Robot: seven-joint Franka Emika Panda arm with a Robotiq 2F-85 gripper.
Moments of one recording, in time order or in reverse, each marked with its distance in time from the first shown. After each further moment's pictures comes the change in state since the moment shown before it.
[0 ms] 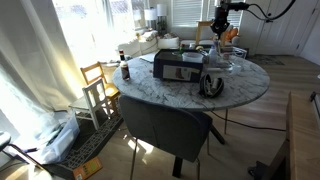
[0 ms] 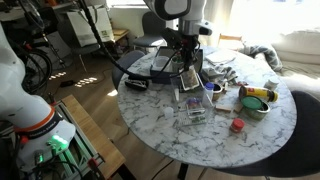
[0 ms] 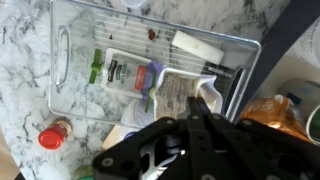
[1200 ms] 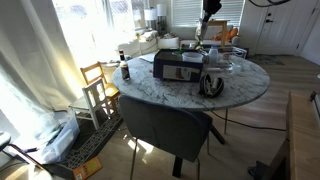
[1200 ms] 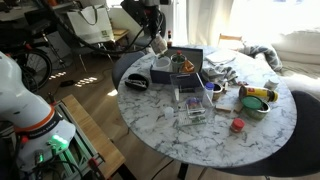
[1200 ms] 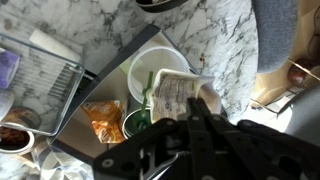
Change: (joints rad) arm 0.179 -0.399 0.057 -0.311 0.292 0.032 -0.236
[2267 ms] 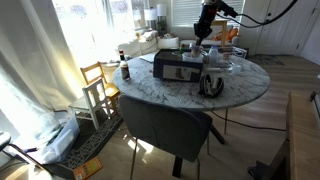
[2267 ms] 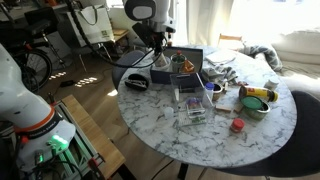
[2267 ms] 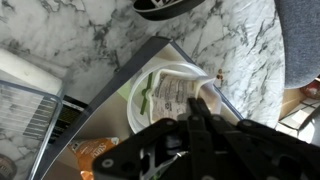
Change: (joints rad) arm 0.013 0.232 0.016 0.033 0.063 0.094 -0.012
